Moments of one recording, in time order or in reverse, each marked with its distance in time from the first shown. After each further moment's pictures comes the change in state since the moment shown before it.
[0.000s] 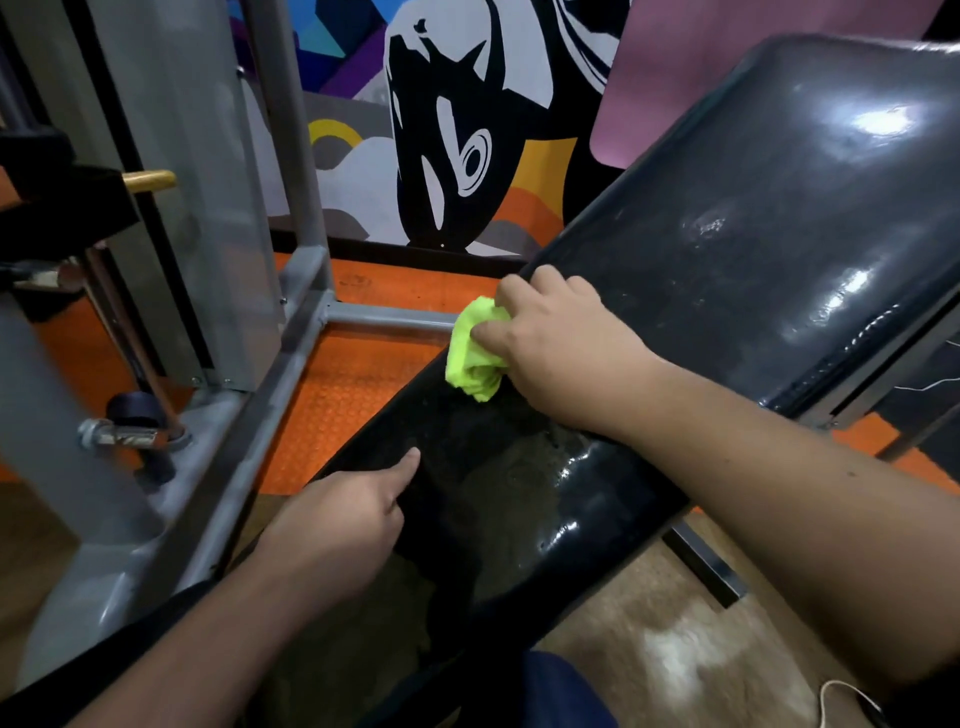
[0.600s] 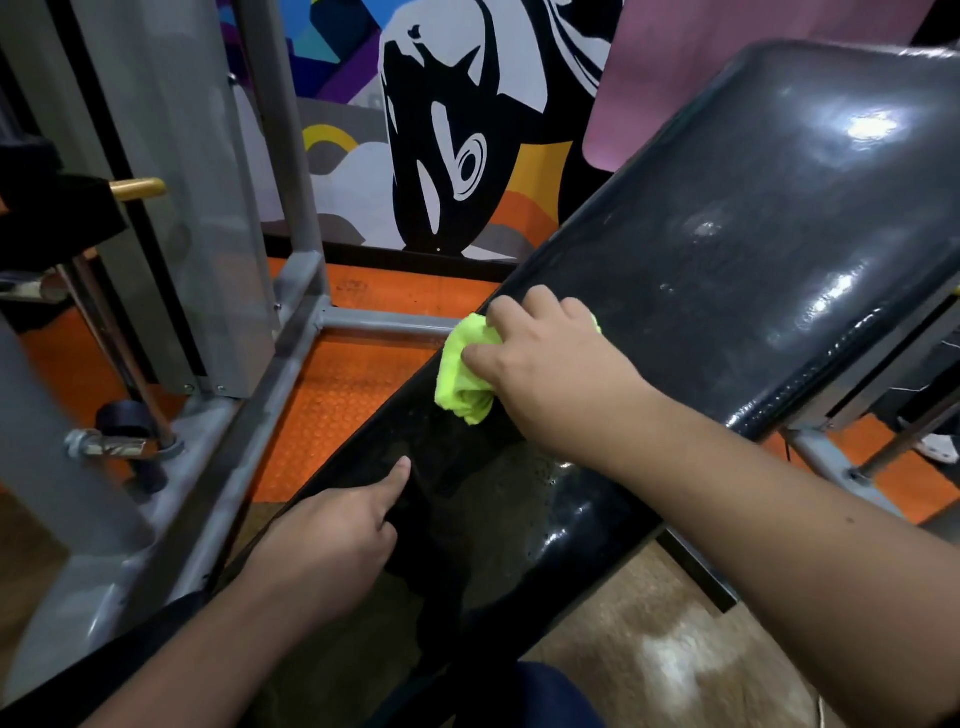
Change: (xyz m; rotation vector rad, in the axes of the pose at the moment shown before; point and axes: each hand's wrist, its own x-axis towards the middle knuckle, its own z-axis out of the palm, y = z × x) left_hand -0.002 0.009 0.000 -0.026 -0.069 -0.122; right_hand -0.015 -0.011 -0.011 0.019 -0.030 0.009
